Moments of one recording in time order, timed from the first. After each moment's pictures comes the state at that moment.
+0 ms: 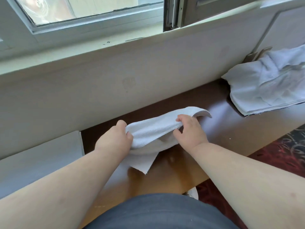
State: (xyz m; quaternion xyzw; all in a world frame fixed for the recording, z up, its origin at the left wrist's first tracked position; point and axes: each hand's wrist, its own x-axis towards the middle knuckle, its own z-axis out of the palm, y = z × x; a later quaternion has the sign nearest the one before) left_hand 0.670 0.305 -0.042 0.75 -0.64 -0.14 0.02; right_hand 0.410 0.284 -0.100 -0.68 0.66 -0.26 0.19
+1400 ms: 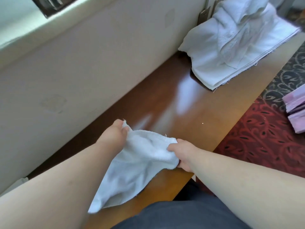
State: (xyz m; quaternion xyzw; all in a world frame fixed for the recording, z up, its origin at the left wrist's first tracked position) left_hand 0.539 0.177 -0.126 0.63 -0.74 -0.22 -0.06; right_hand 0.326 0.295 -0.169 -0.07 0.68 -0.29 0.67
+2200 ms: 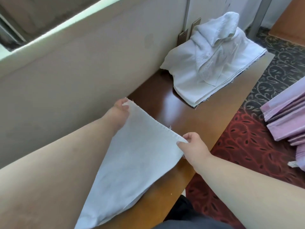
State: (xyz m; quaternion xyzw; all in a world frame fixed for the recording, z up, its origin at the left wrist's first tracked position) left_hand 0.422 0.062 -0.120 0.62 -0.61 -0.47 0.15; right_hand 0.233 0.284 -0.153 -0.20 0.80 -0.36 0.44
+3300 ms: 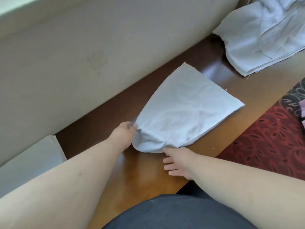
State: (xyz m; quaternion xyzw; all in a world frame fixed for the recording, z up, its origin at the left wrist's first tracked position) left_hand 0.657 0.235 -0.179 0.73 -0.53 -0.44 0.01; right_hand 0.459 0.350 -0.167 -0.09 0.66 -0.15 0.73
